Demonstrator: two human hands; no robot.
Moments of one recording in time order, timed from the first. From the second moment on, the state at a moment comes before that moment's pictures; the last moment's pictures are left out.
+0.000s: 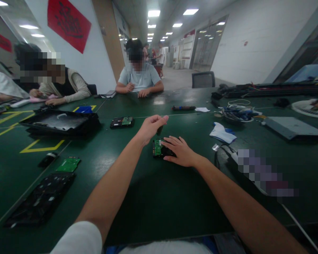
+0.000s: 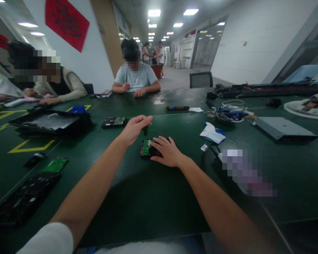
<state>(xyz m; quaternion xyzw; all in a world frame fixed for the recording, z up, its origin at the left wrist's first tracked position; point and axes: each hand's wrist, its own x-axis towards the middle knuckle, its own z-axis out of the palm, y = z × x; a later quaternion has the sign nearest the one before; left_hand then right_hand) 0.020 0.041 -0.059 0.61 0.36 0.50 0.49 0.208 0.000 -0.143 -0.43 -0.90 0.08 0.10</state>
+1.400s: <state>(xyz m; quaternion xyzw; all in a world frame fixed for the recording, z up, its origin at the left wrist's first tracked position) 0.000 0.042 -0.055 0.57 0.35 0.41 0.62 0.207 -0.002 -0.138 -0.43 -0.89 0.08 0.08</state>
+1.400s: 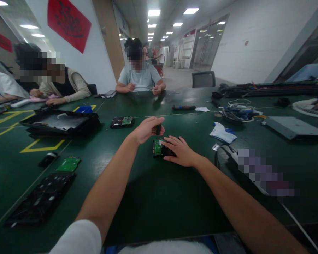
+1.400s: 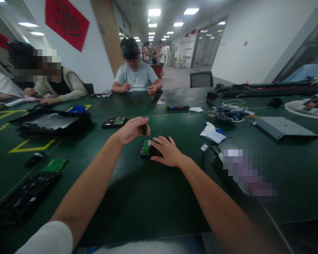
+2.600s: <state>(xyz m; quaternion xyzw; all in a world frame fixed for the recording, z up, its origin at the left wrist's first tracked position) 0.002 0.050 -0.066 0.56 0.33 0.47 0.61 0.208 -0.002 -0.138 -0.43 -0.90 0.09 0.09</state>
